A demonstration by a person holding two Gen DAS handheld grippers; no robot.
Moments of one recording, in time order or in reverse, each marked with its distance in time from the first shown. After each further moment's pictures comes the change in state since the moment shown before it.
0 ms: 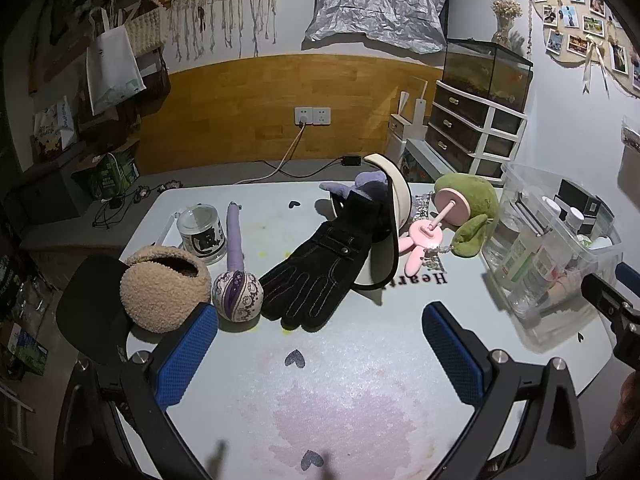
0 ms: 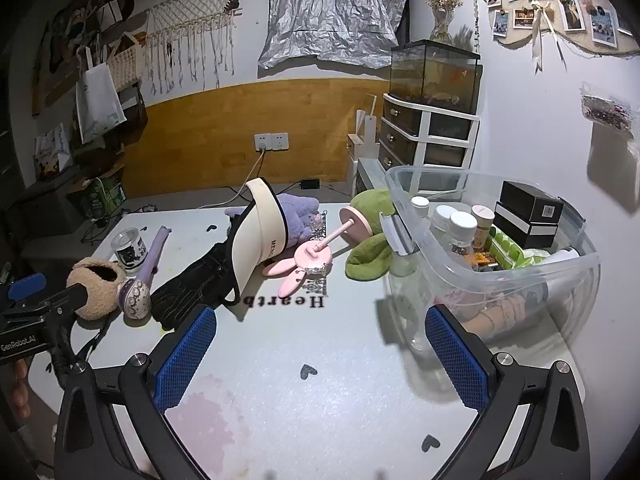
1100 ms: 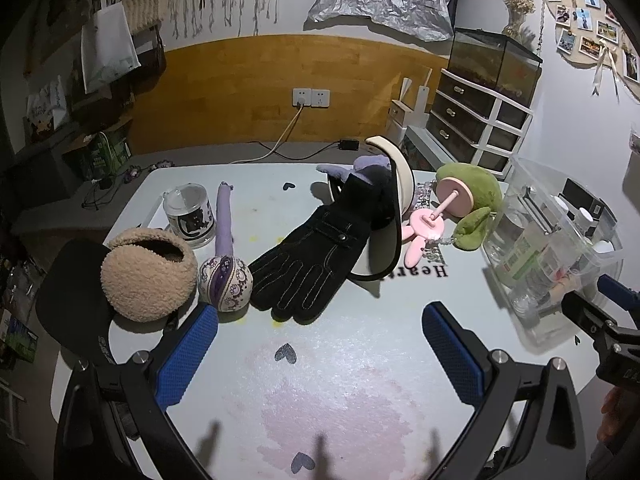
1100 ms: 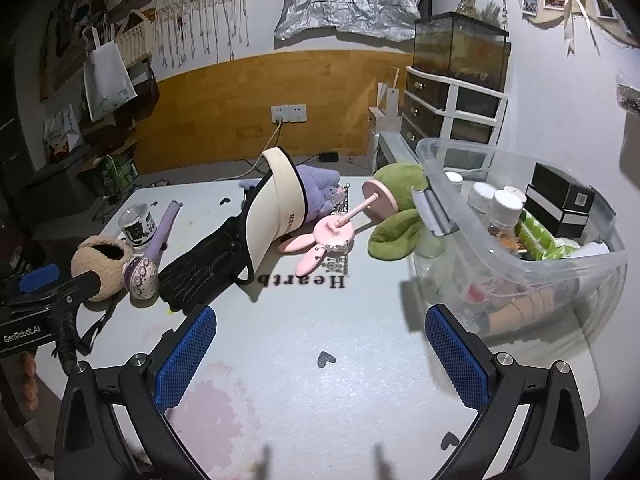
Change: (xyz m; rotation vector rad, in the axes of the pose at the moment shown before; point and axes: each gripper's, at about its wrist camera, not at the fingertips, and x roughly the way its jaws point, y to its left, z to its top) left arm 0.034 0.013 0.002 -0.033 0.072 -0.029; right arm 0.039 0.010 -0.001 -0.021 0.109 0.067
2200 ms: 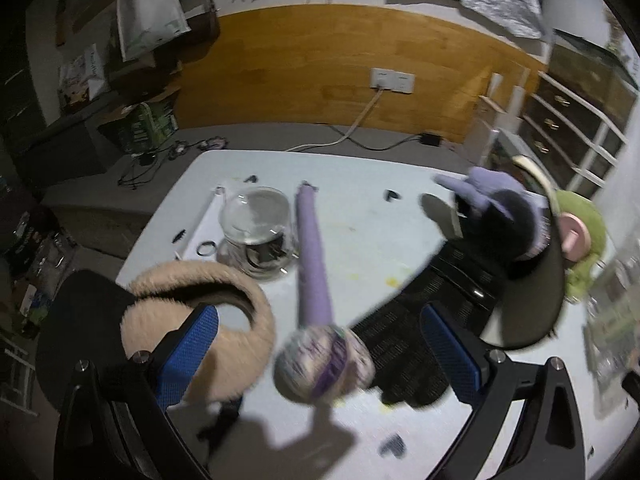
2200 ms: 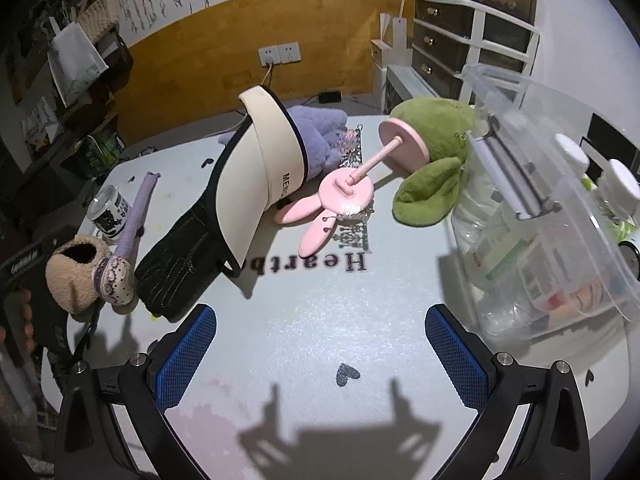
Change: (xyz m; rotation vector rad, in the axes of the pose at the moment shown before) left arm 0.131 0.115 0.069 -0.107 0.076 0.195; right arm 0.110 0.003 0.028 0.075 0.234 0.032
